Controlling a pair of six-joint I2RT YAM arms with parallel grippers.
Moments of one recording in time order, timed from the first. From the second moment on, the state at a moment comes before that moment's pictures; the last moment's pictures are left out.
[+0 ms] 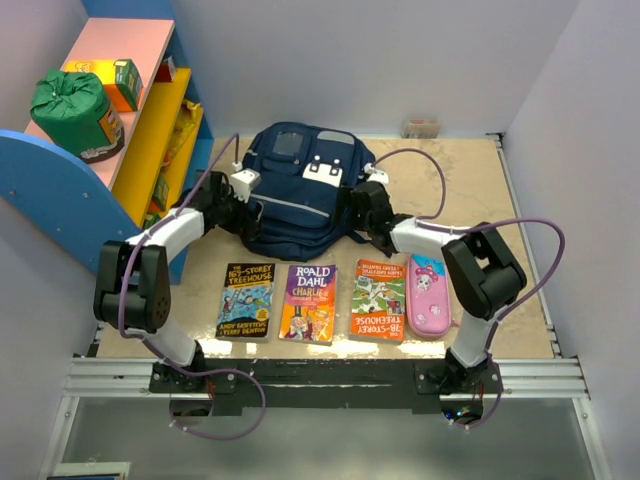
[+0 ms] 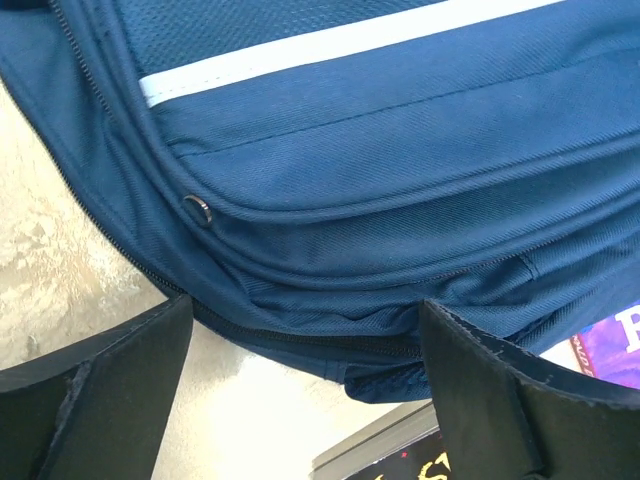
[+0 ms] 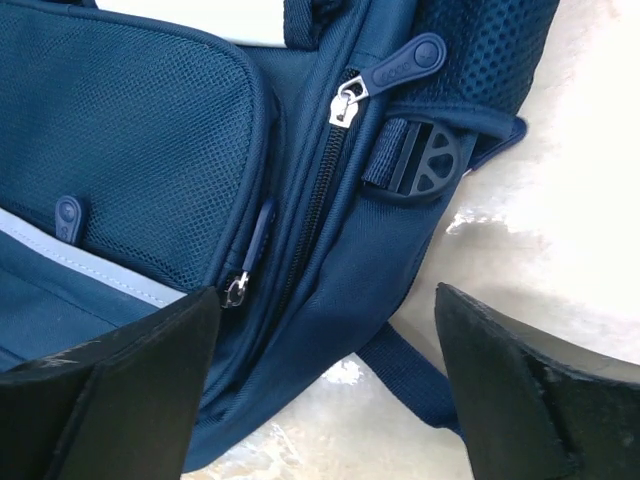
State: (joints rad) left arm -0.12 1.64 1.01 -0.25 0.34 0.26; right arm 0.56 1.81 1.04 0.15 0.21 0.59
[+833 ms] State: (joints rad) left arm -0.15 1.61 0.94 -0.22 0.37 0.38; right arm 0.57 1.84 0.90 0.36 0.14 0.86
